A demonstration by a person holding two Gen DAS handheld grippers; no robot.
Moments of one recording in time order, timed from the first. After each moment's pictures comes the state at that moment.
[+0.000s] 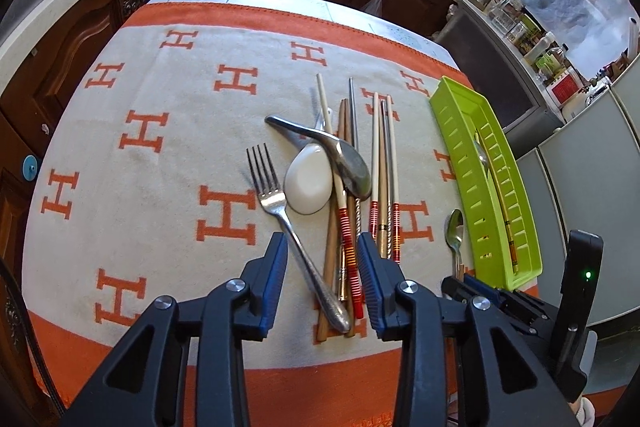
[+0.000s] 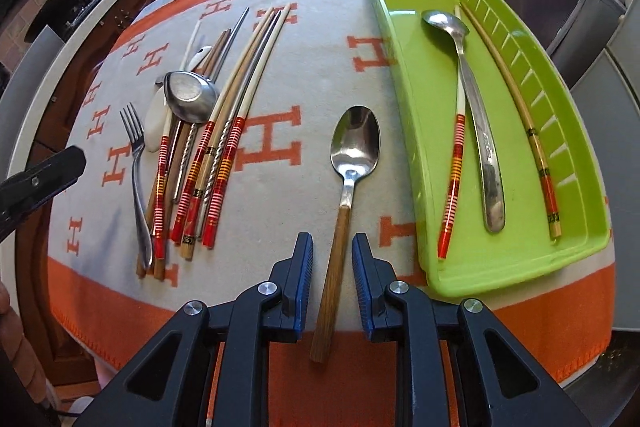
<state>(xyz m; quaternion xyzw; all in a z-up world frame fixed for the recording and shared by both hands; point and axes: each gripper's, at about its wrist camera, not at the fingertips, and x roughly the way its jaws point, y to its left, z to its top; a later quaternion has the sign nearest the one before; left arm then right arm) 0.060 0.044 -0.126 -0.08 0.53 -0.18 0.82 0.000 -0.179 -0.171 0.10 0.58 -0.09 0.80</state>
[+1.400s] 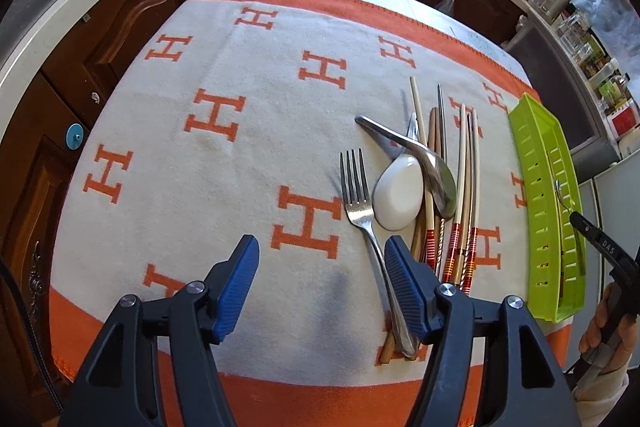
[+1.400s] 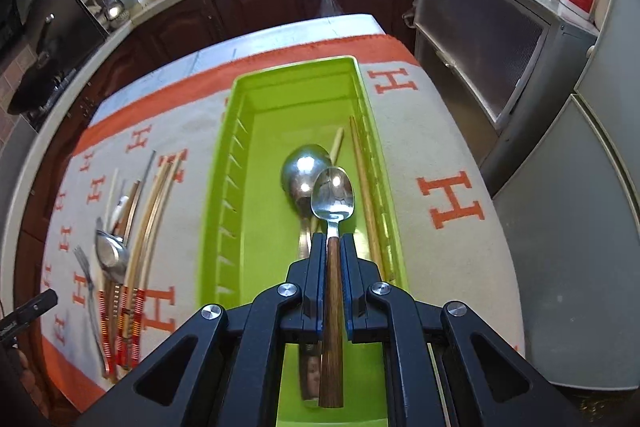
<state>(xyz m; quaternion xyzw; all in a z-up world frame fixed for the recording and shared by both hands) 0.083 0.067 -0.144 -0.07 0.56 -0.07 0.82 0.070 -0.337 -0.140 0.12 0.50 -0.14 0.85</state>
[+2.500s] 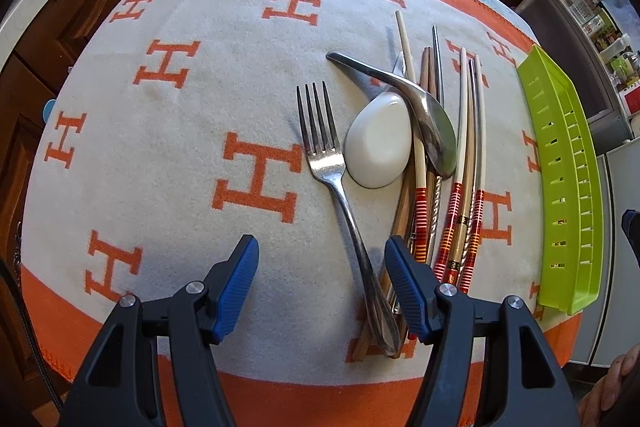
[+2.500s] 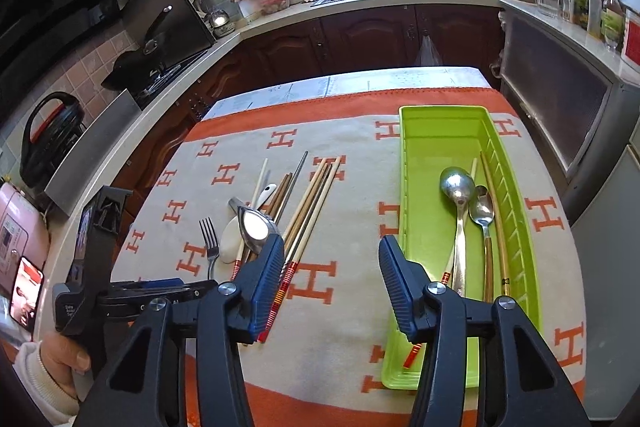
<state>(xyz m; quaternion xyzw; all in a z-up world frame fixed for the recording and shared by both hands) 0.082 0.025 -0.177 -0.06 0.61 -0.06 0.79 0.003 -0.204 -0.069 0.10 0.42 0.02 0.90</state>
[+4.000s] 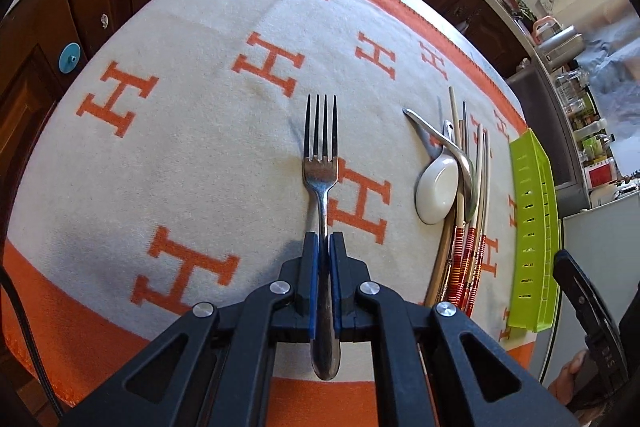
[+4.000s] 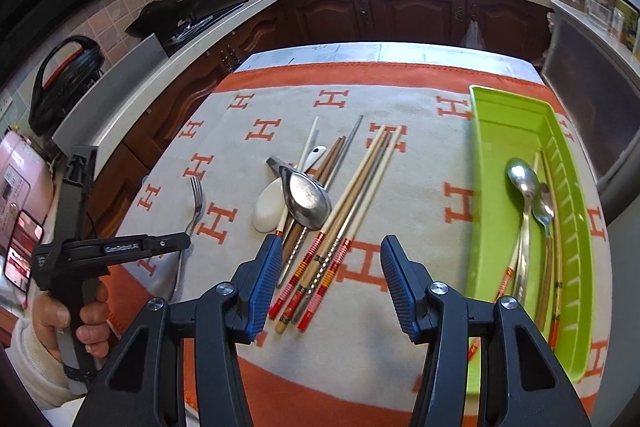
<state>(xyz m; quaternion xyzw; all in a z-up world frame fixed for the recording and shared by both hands) 0.072 0.132 -0.177 -0.20 0.56 -0.08 0.80 0.037 -0.146 -0.096 0.04 0.47 0.08 0.88</state>
